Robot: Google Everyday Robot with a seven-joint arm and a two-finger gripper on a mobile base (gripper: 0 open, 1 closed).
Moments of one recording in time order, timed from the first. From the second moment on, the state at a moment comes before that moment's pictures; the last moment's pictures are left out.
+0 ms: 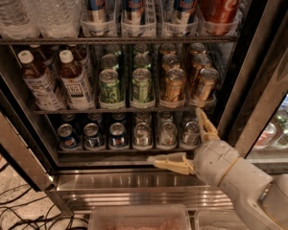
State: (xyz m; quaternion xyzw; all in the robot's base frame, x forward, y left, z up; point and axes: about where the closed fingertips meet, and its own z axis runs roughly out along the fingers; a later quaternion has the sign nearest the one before) arm 0.460 -0.092 0.829 -0.33 0.65 0.15 0.67
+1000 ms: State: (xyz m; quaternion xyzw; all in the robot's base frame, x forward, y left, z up) arm 0.475 -0.099 0.808 -0.28 0.63 0.19 0.70
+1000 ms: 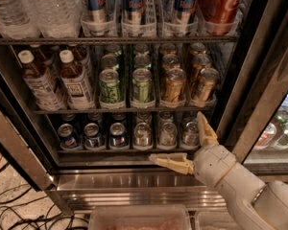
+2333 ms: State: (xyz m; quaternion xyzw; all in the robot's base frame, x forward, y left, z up) arm 0.520 -0.133 0.812 -0.23 0.67 0.15 0.70
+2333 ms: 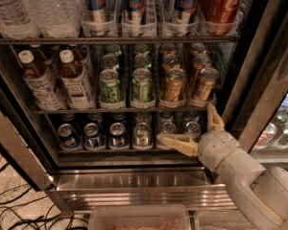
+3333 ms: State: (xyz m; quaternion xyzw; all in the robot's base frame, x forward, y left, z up) arm 0.520 -0.134 0.811 -0.22 0.67 0.15 0.70
